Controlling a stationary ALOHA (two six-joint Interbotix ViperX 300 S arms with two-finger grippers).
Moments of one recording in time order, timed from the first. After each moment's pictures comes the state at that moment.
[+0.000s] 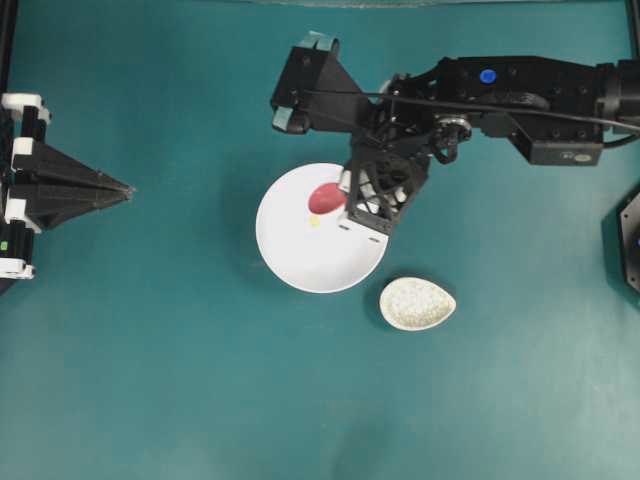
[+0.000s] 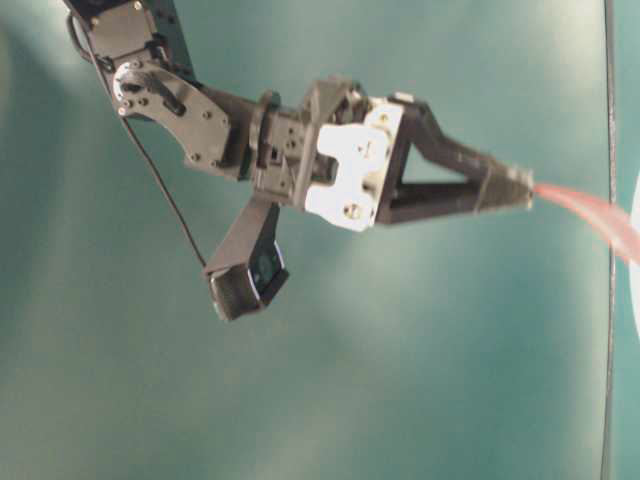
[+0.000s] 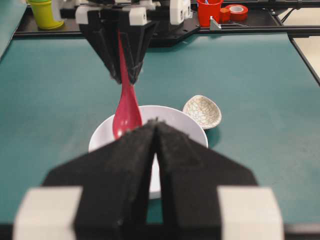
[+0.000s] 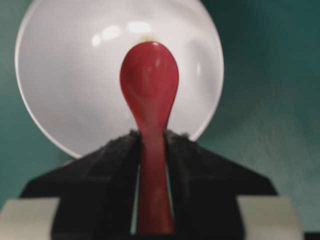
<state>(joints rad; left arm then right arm) 0.00 -0.96 1.19 0.02 -0.12 0.02 -0.13 0.07 0.15 0.08 1.01 0.21</state>
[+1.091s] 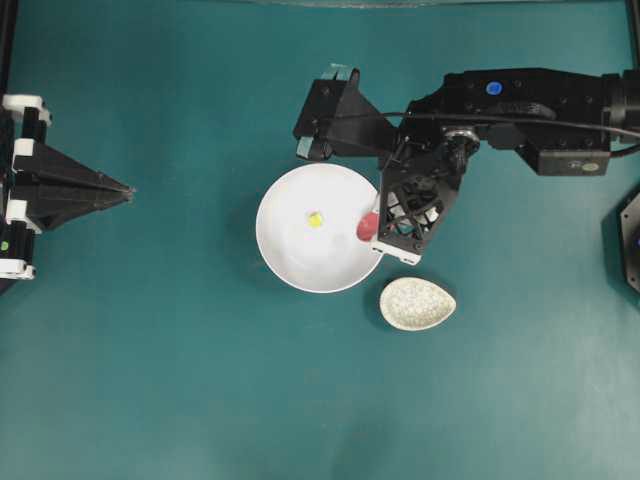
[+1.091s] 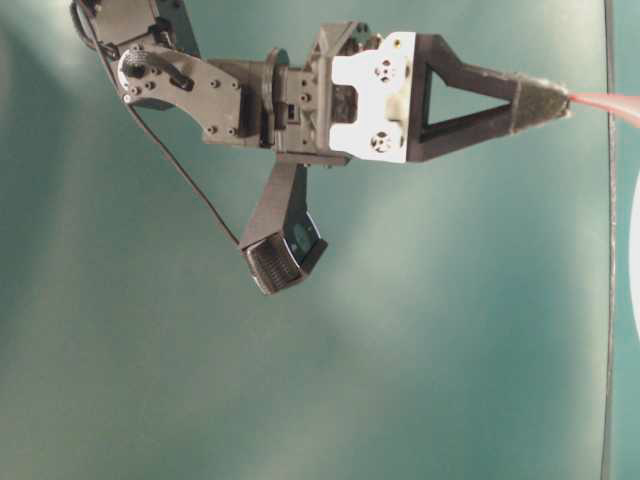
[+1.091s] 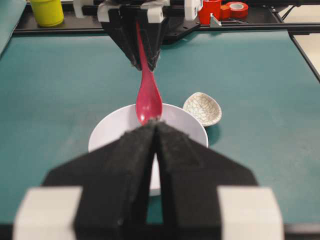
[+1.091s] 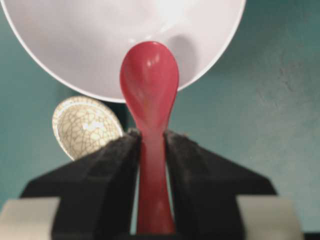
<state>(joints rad) 0.00 -0.96 1.19 0.02 -0.12 0.02 -0.11 0.06 0.19 0.14 1.17 0.21</state>
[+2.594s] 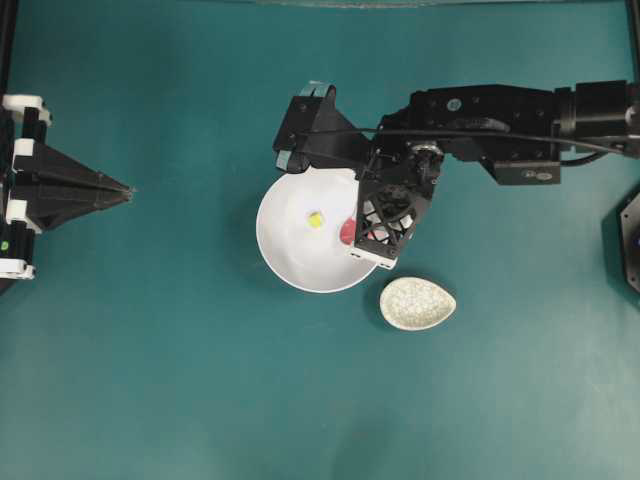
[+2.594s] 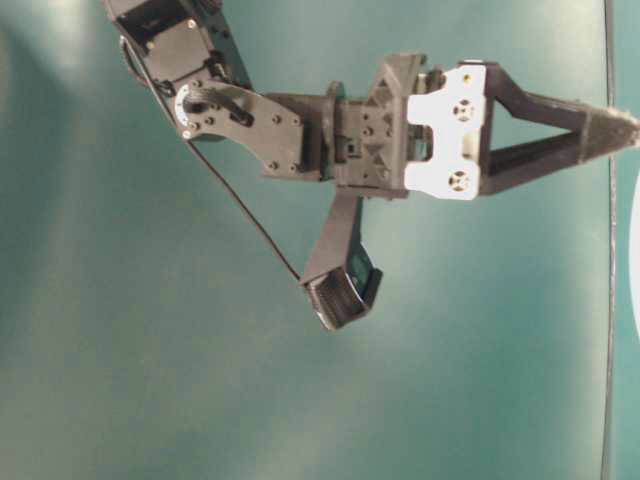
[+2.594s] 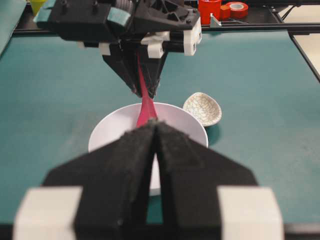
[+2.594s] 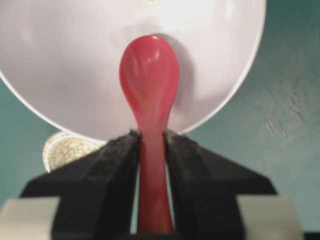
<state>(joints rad) 0.00 -0.96 1.19 0.02 -0.12 0.02 -0.11 0.15 0.18 0.14 1.07 0.19</state>
